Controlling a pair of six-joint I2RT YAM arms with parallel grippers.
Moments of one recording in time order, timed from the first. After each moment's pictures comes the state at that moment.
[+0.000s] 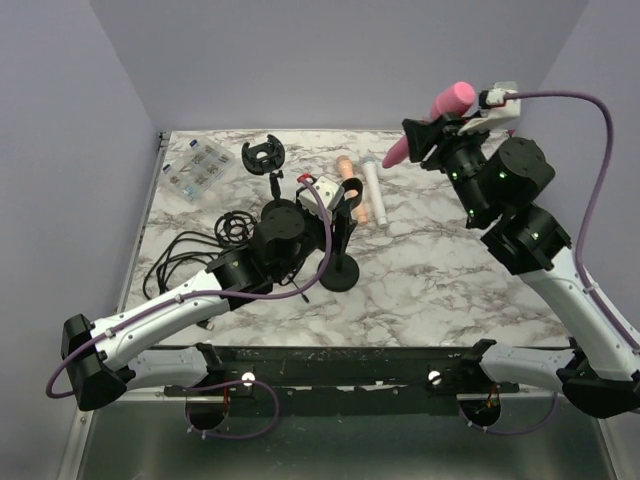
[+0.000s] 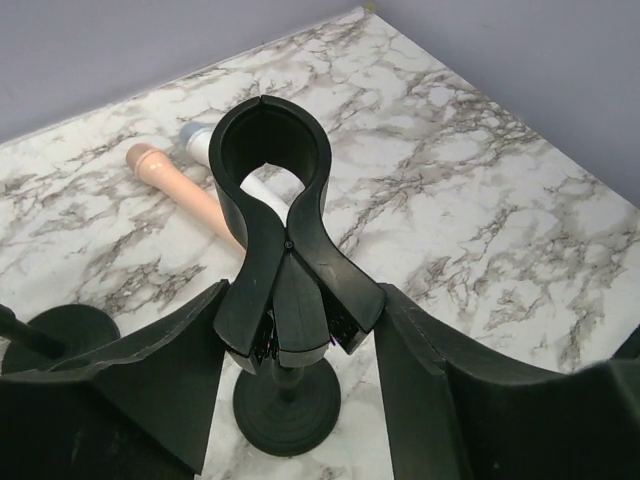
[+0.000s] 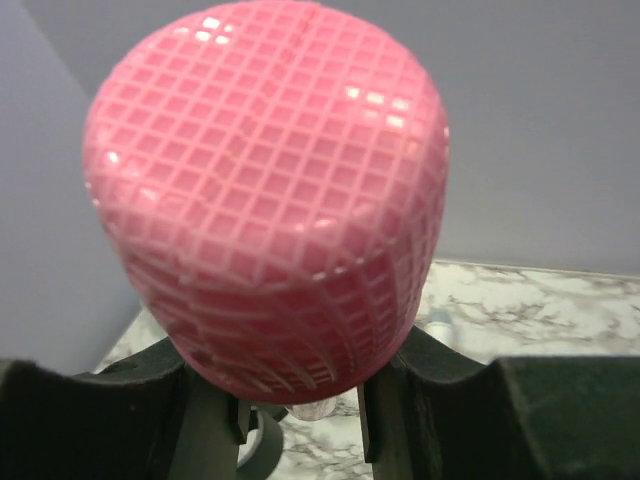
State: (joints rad) left arm -1.00 1.12 1.02 -0.02 -0.29 -0.14; right arm 0.71 1.18 1.55 -0.22 0.35 0.17
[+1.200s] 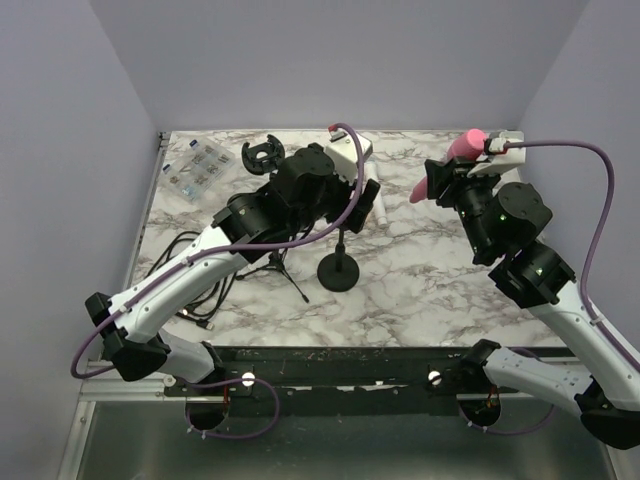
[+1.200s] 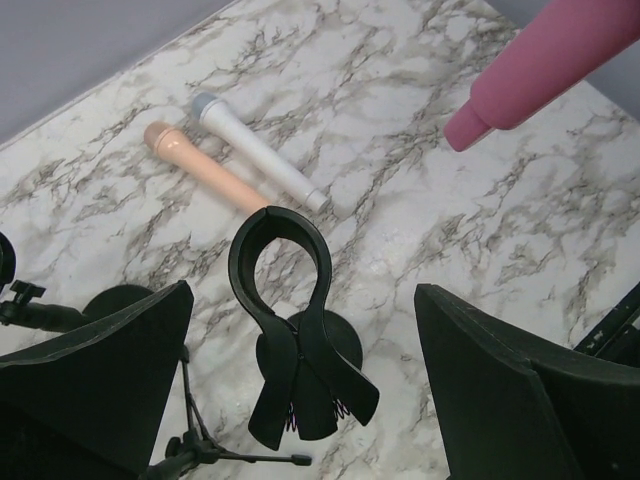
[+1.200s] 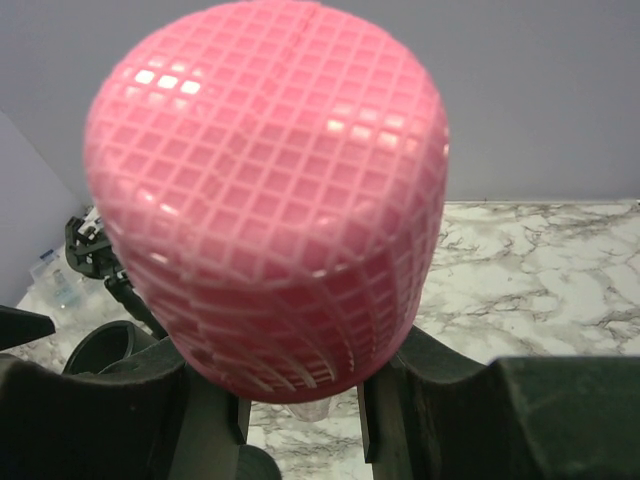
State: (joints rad) left arm -0.95 1.38 1.63 -0.60 -0.21 -0.10; right arm 0.71 0.92 1.20 -0.20 0.55 0.11
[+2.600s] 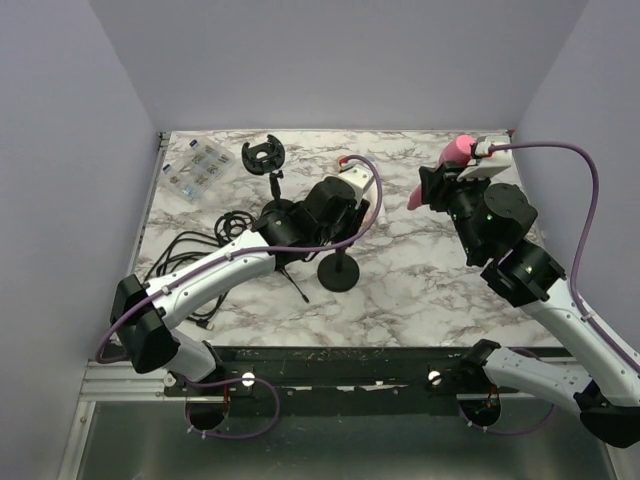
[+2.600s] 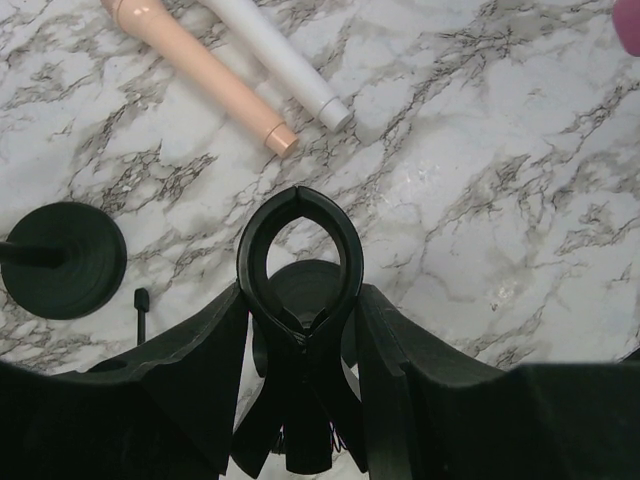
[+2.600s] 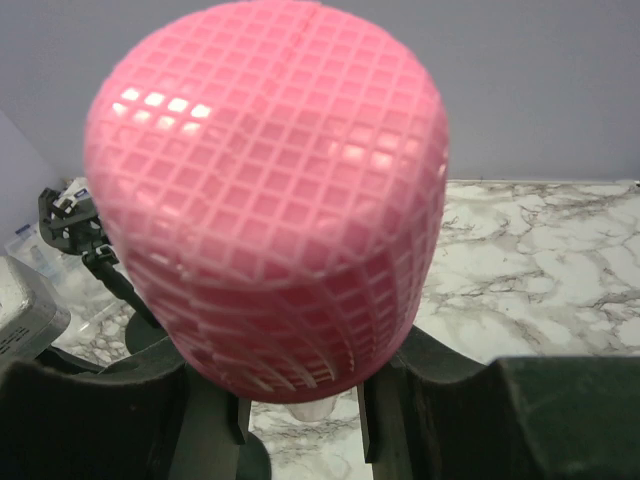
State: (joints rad) left arm -0.93 1.46 1.35 -0.46 -0.25 -0.21; right arm 0.71 0.93 1.15 -0.20 0.55 0.12
